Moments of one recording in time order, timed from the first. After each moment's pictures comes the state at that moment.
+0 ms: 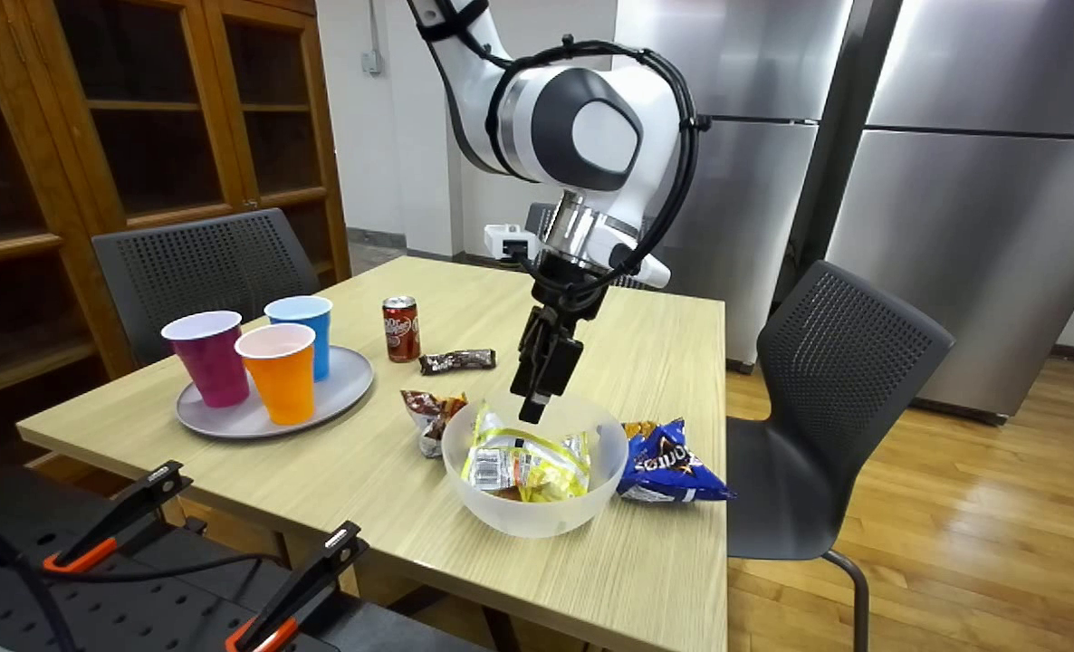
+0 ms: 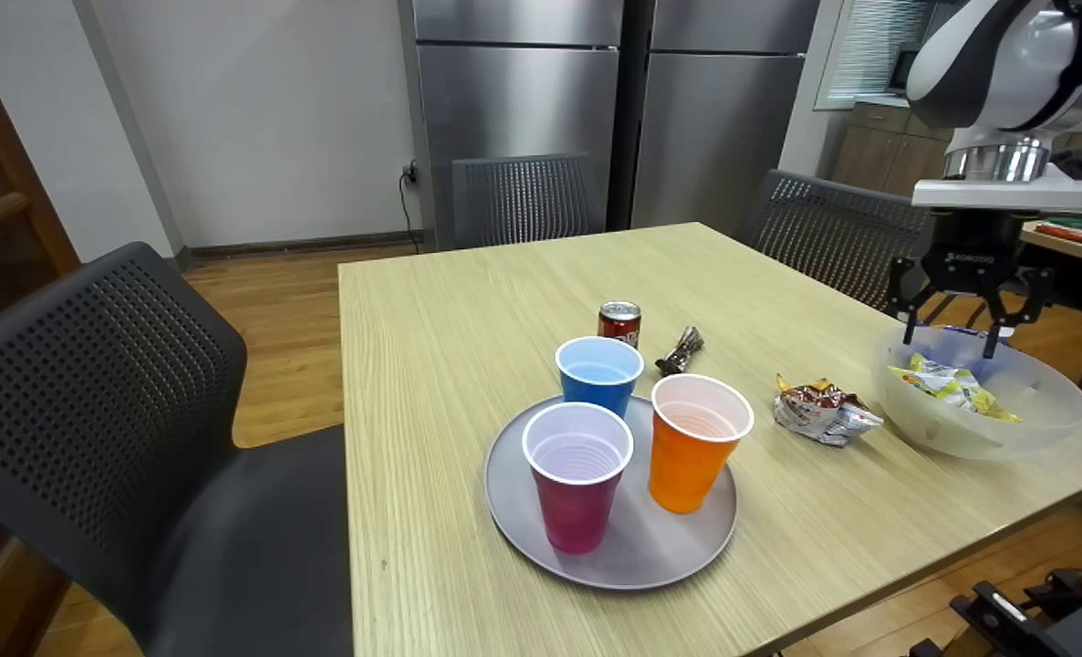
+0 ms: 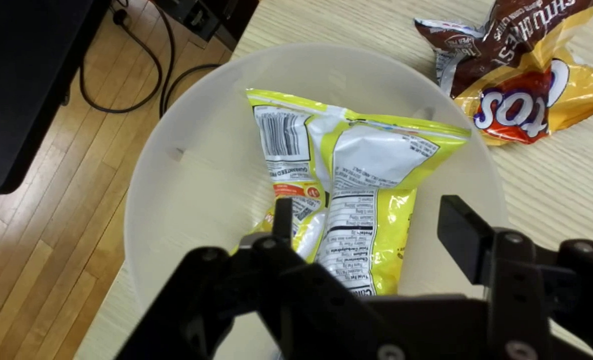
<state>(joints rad) -0.19 0.46 -0.27 -2.14 0.22 2.19 0.41</state>
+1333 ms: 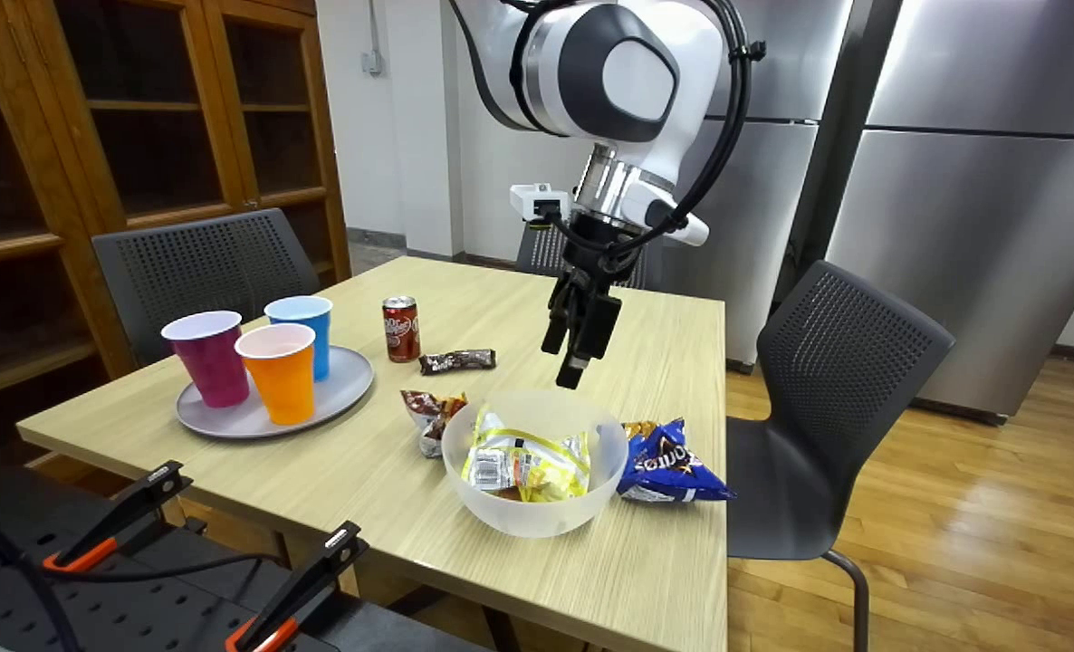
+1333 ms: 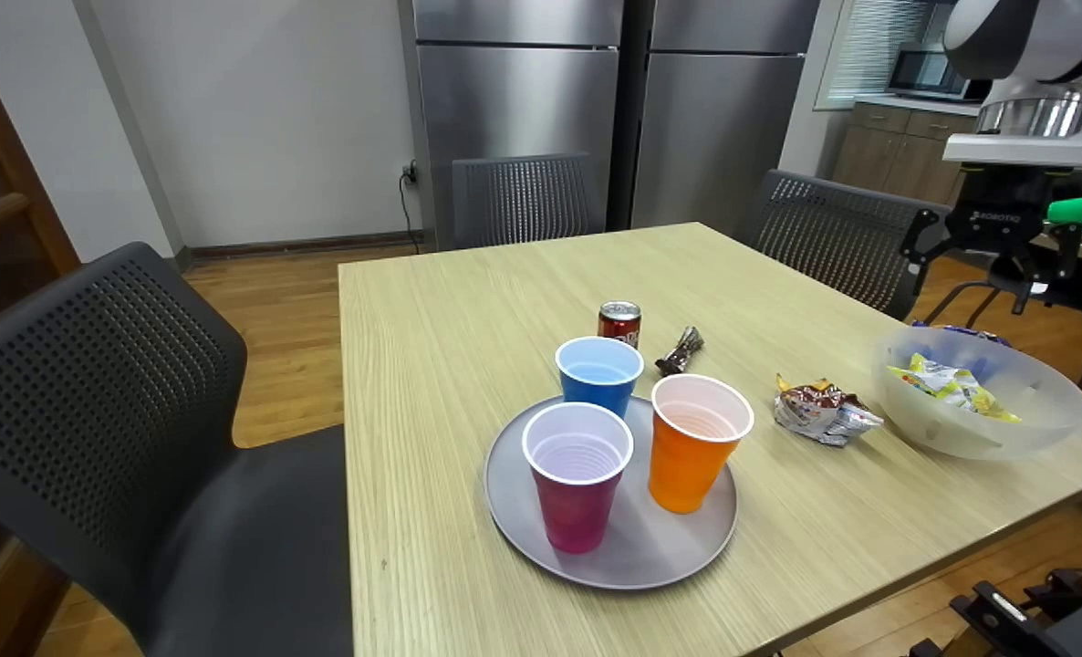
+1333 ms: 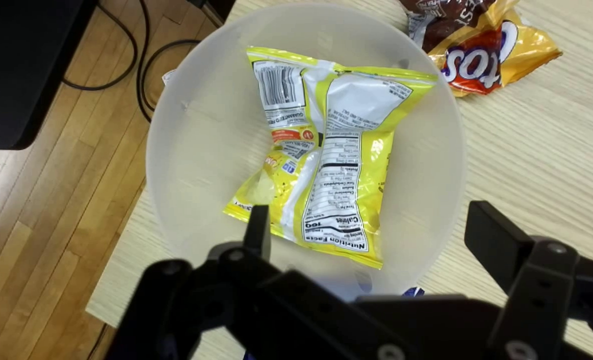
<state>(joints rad) -0.22 0.39 -0.28 -2.12 0.22 2.17 0.38</state>
